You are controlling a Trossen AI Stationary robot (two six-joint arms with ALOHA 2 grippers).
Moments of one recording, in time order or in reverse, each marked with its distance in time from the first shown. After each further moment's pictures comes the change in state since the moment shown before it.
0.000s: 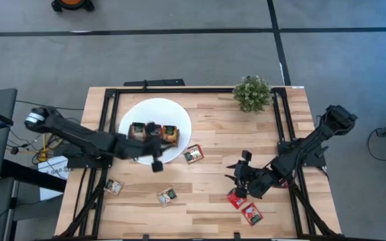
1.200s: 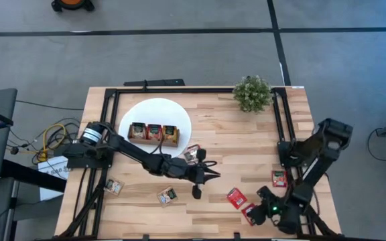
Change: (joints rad) left arm -0.018 0.808 0.382 0.708 0.307 0.367; right arm 0.462 0.203 0.008 0.059 -0.159 1.580
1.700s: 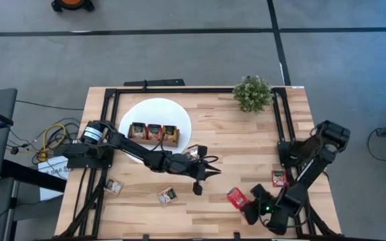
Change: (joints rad) left arm 0.034 0.000 0.000 -0.005 0.046 -0.011; right arm -0.074 0.055 0.102 -0.133 0.011 -0.144
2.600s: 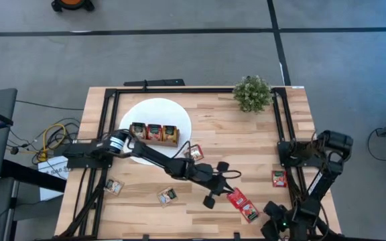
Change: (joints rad) left arm -0.005 0.295 0.385 -0.235 0.272 -0.128; right arm 0.186 0.121 0.020 0.056 -0.167 0.046
